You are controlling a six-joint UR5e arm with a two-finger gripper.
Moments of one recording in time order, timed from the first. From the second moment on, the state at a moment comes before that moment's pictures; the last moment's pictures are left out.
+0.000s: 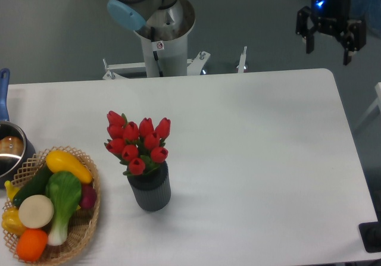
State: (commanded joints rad) arm 3.03 -1.58 -1.72 -1.04 1.40 1.81
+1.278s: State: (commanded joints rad) arm 3.00 -1.64 -1.77 -0.97 0.87 1.39
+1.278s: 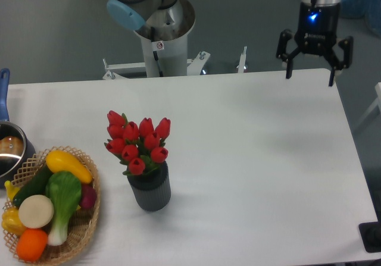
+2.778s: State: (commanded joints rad) arm 2.75 -1.75 -1.89 -0.82 0.64 1.40
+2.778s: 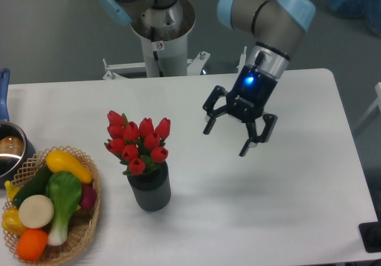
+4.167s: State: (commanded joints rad) arm 2.65 -1.76 -1.98 -0.82 0.54 1.40
